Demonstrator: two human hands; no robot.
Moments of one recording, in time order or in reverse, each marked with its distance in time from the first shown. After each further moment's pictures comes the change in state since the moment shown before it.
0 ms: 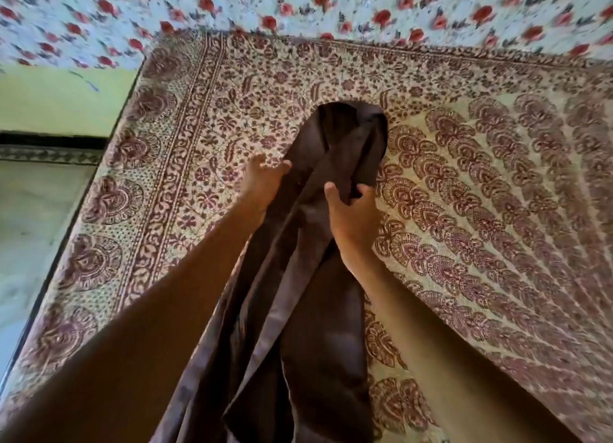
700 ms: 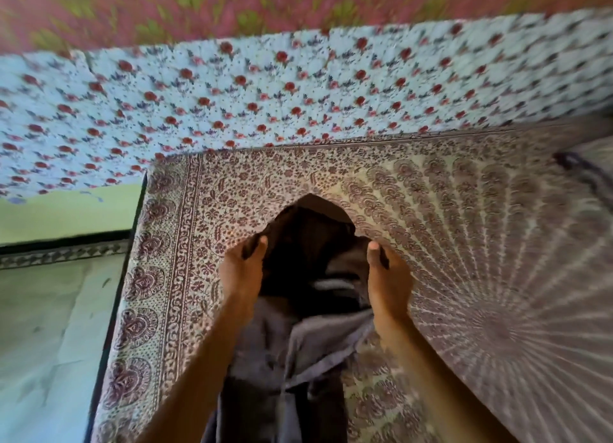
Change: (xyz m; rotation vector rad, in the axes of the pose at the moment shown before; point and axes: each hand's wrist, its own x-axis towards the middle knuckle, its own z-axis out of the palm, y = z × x) left_hand -0.253 0.143 -0.092 0.039 -0.010 0.168; right_hand -0.140 -0.089 -0.245 0.172 0.239 -0.070
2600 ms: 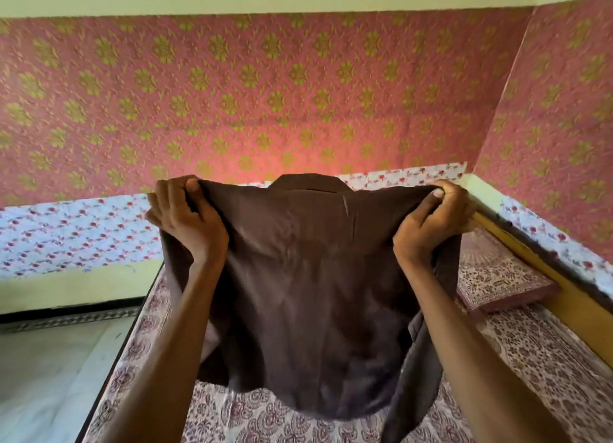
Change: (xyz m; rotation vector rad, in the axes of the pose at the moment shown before) left_hand -0.584 0.288 -0.089 -0.191 1.040 0.996; right_hand -0.169 -0.161 -0.630 0.219 0.968 -0.803
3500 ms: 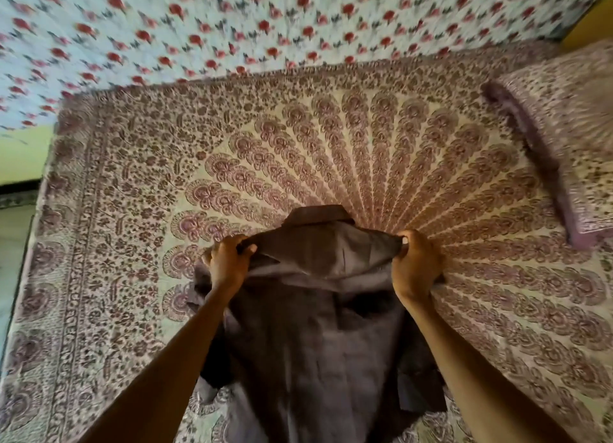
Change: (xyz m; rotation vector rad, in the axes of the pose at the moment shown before) left_hand -0.389 -0.430 0.238 0.615 -1.463 -0.636; right_hand -0.376 0.403 0.186 -0.804 -1.178 0.266
